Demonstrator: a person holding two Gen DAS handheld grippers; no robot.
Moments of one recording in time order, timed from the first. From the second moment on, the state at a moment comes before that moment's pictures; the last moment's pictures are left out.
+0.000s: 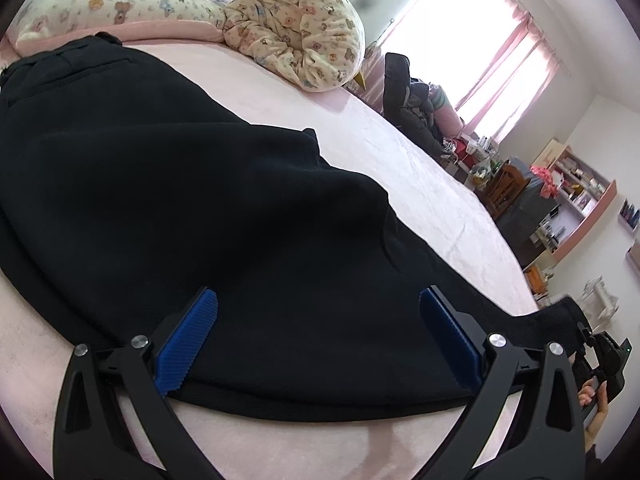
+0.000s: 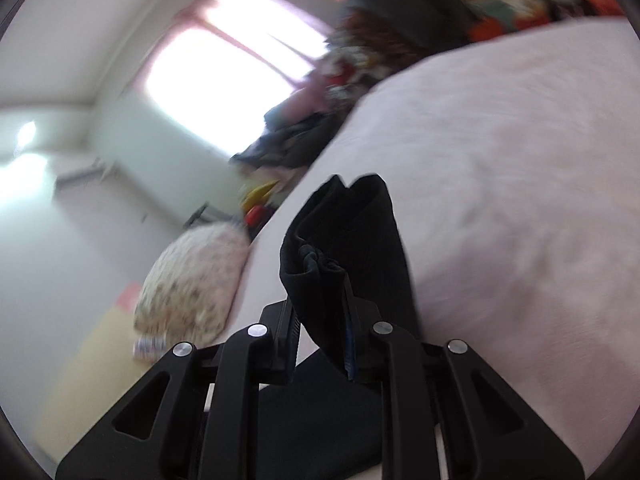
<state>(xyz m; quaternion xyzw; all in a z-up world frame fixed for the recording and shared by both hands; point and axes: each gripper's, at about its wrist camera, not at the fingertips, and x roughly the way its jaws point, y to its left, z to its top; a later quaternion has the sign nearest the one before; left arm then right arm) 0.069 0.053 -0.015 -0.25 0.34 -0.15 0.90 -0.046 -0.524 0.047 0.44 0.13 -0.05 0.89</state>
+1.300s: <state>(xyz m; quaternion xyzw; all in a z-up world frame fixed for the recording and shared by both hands) 0.059 0.160 0.000 -0.39 0.27 -0.13 0.87 0.082 -0.113 0.027 0.00 0.43 0.19 0.88</state>
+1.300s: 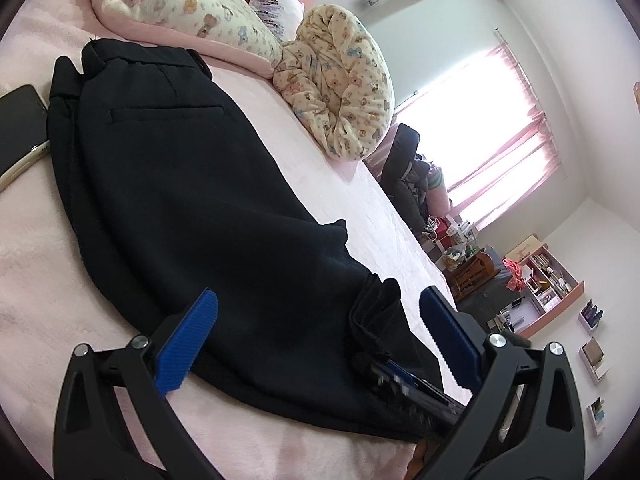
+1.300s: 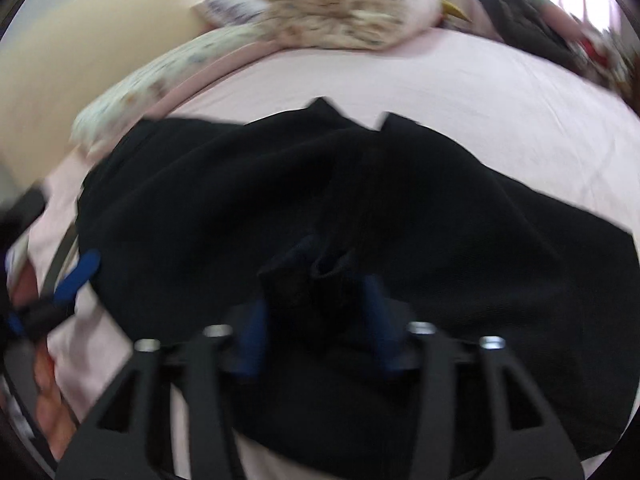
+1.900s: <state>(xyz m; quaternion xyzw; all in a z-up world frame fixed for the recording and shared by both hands) 0.062 0.174 -0.011 -0.42 0.28 -0.12 0.86 0.085 -0.121 0.024 0.02 0.40 0.17 0.90</state>
